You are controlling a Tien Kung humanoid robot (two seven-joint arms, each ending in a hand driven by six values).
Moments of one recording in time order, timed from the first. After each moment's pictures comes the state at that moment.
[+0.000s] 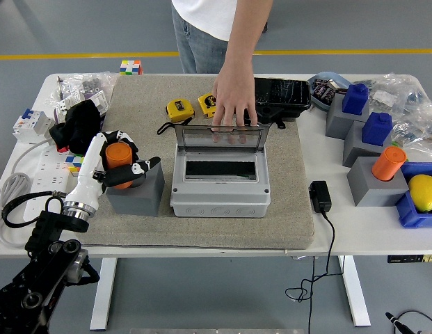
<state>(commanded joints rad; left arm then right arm) -0.13 0.06 -1.27 -1.26 1.40 0.20 -0.29 0.15 -0.09 1.39 0.18 -1.71 -0.12 -0.04</state>
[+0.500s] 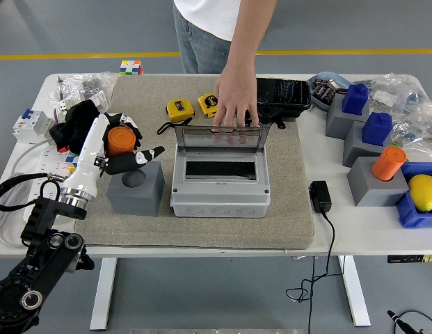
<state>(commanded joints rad) -0.15 0.12 -1.22 -1.41 1.63 0.27 -0.23 0.15 -0.09 1.40 0.18 -1.72 -0.12 -0.04</state>
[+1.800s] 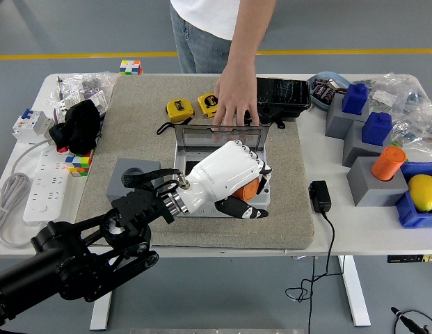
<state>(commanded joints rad) -0.59 0.12 -0.54 -1.23 2.18 0.41 -0.16 0.17 -0.11 1.38 0.18 -1.73 -0.12 -0.05</state>
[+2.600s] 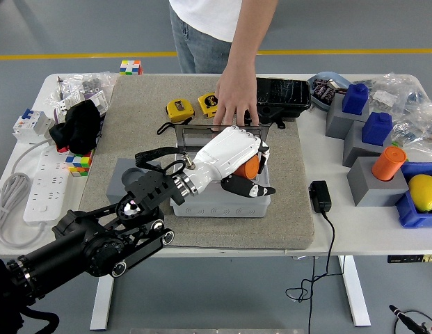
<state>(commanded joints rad) -0.68 0.02 -0.55 -0.99 2.00 0.43 -0.20 0.18 -0.11 1.38 0.18 -1.74 -0.12 -0.05</state>
